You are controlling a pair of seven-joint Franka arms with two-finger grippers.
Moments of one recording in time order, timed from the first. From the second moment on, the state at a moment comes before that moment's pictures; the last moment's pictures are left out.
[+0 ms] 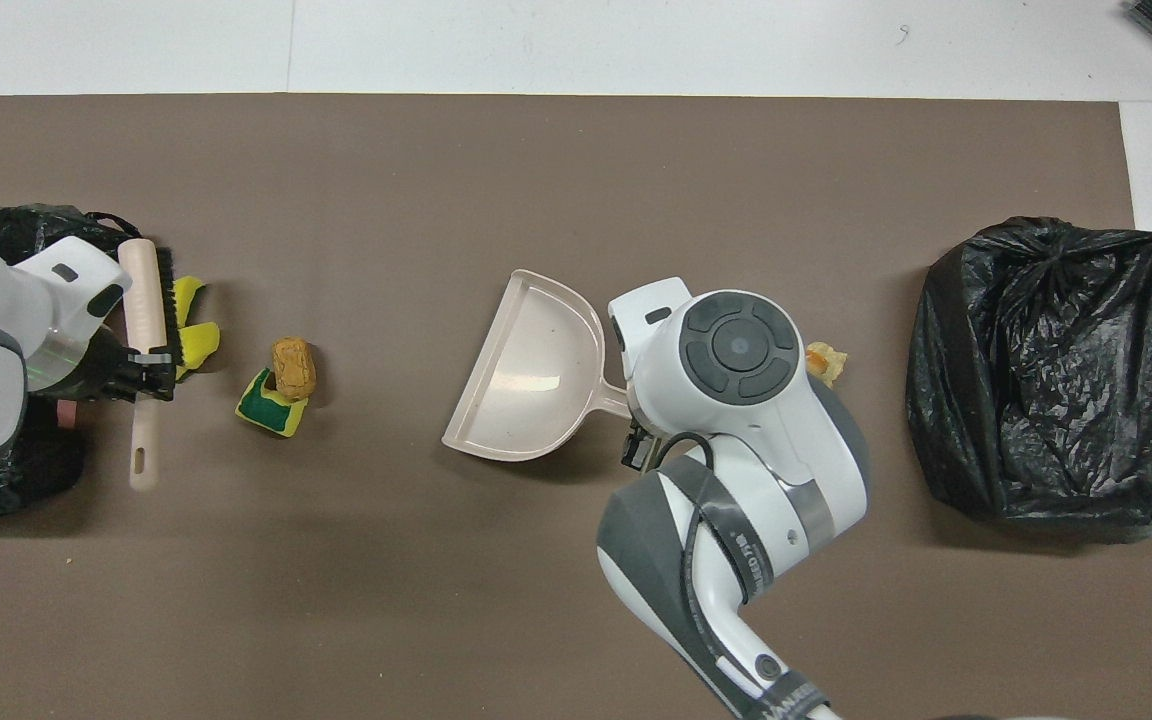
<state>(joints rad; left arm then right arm) 0.04 0.10 0.00 -2.00 0.03 1.99 -0.05 0.46 0.21 0.10 -1.88 0.03 2.10 -0.62</state>
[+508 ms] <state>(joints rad) 0.14 0.21 -0.01 -1.99 0.07 2.09 0.10 0.51 0.28 0.10 -1.88 0.04 2.14 -0.58</state>
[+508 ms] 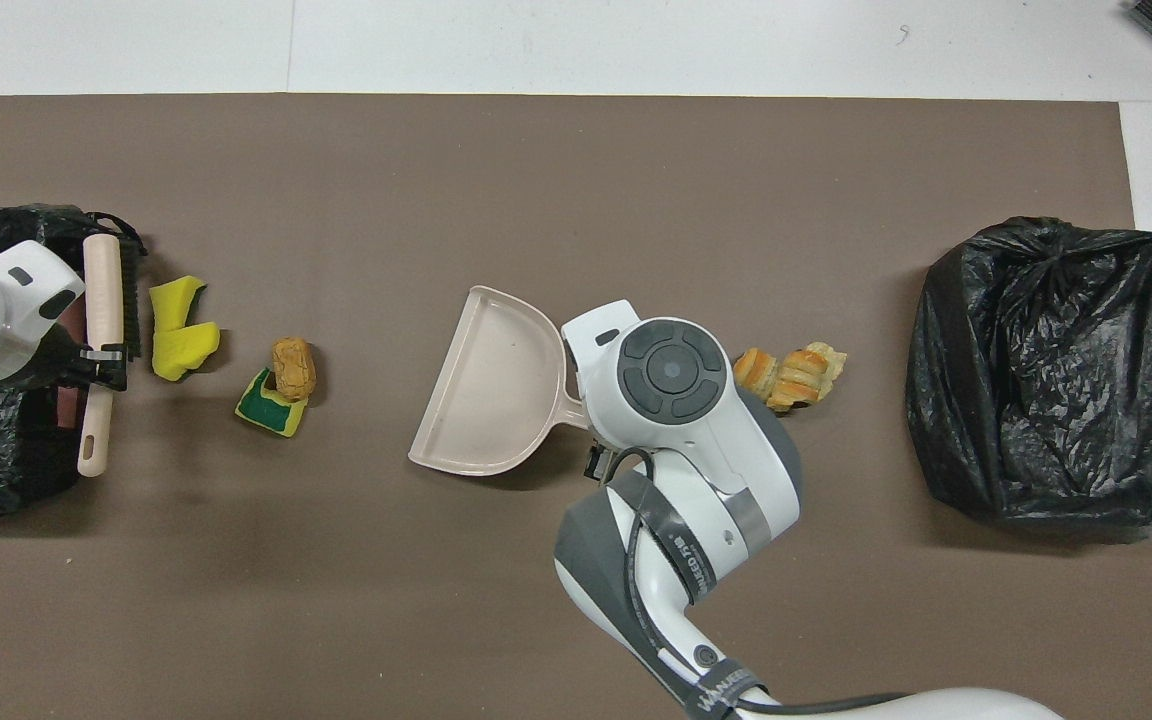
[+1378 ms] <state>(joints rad) -0.08 0.10 -0.03 -2.19 -0.01 2.07 -0.06 0.51 0.28 0.11 -1.87 0.04 2.12 -0.52</state>
